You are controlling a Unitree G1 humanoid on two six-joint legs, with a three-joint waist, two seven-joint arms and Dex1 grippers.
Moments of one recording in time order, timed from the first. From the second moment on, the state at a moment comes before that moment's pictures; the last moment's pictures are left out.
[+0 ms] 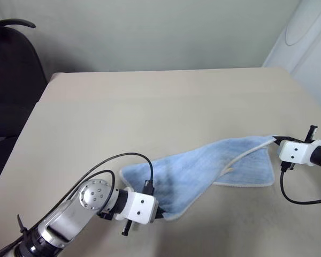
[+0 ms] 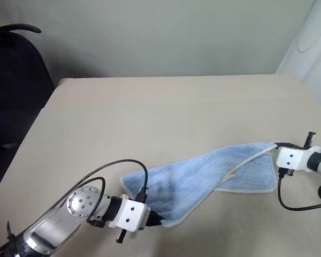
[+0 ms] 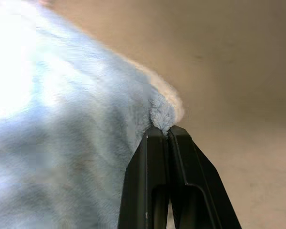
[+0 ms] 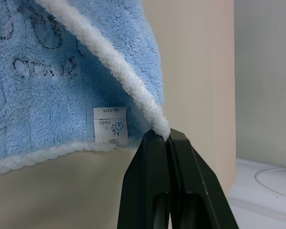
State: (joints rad) left arm -0.09 0.84 -0.33 -0.51 -0.11 0.19 -1.15; right arm -0.21 -1.11 -0.03 0.38 -0.23 -0.55 0.59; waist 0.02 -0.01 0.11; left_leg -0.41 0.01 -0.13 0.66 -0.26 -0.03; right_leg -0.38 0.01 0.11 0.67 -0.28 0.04
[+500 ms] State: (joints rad) left arm -0.27 0.63 0.15 -0.51 -0.70 0.66 -0.81; right arm -0.24 -1.11 -0.06 0.40 -0.22 -0.52 0.59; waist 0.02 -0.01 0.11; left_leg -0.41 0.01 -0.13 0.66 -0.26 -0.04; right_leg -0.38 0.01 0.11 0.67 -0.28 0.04
